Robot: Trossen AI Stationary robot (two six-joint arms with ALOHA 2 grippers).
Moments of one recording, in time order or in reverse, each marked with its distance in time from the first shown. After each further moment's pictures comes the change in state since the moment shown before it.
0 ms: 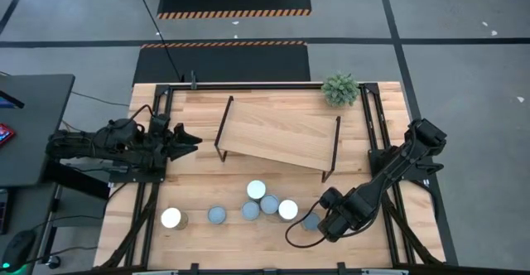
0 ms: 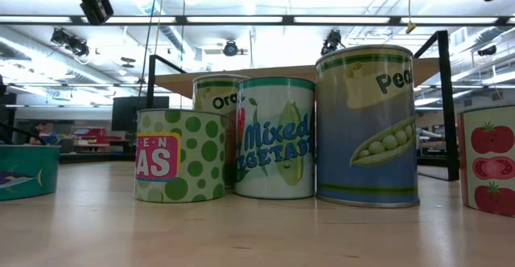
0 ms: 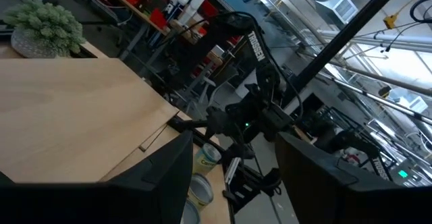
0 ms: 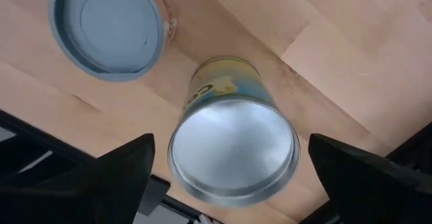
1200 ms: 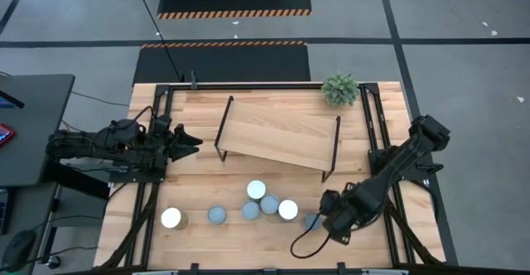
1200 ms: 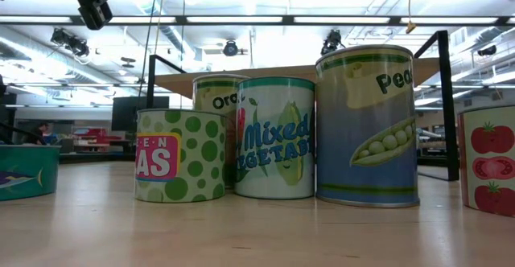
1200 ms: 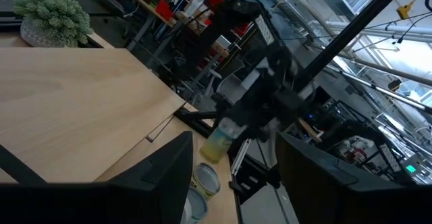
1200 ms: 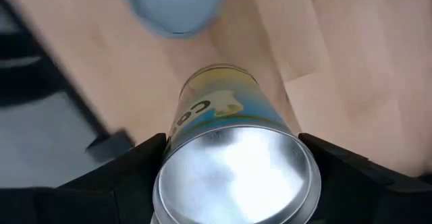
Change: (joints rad) left arm 0.000 0.000 0.000 -0.042 0.000 0.002; right arm -0.019 -0.073 0.049 -0.058 0.001 -0.540
